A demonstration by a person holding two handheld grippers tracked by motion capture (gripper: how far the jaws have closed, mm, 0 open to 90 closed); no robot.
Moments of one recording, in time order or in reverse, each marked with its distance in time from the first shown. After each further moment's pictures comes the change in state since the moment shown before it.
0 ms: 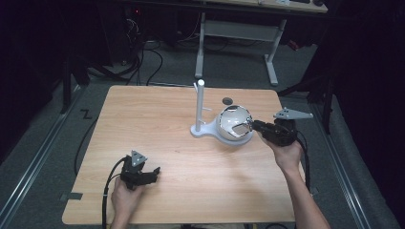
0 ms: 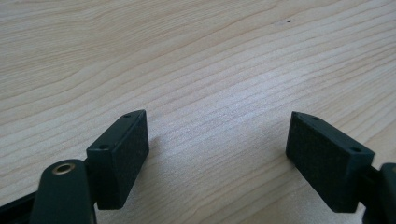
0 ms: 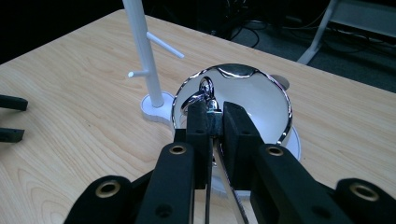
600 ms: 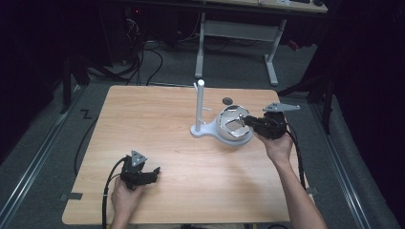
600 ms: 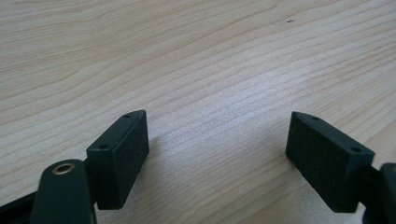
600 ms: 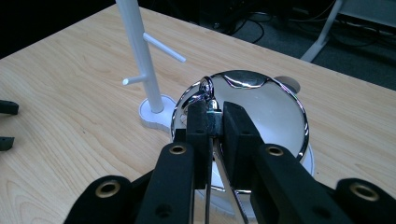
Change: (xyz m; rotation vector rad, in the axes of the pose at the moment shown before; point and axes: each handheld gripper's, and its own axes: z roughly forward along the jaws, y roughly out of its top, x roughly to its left) left arm 0.000 0.000 0.000 0.000 0.000 0.000; right arm 0.001 0.013 0.030 0.038 0.011 0.002
